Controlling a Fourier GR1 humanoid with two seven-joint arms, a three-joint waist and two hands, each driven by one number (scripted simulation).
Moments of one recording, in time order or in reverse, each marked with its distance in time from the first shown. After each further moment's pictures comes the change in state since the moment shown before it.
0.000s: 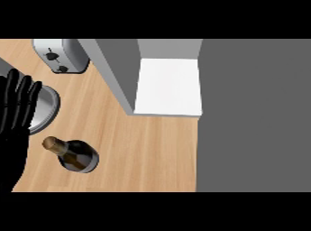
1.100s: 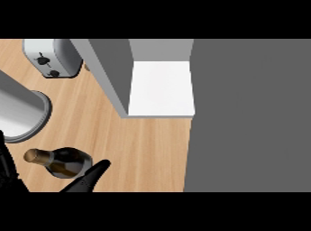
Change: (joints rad) left arm 0.178 -0.095 -0.460 -0.195 -0.762 0.881 0.451; right arm 0.012 -0.071 0.115 -0.343 -0.135 0.046 0.423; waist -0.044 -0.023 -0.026
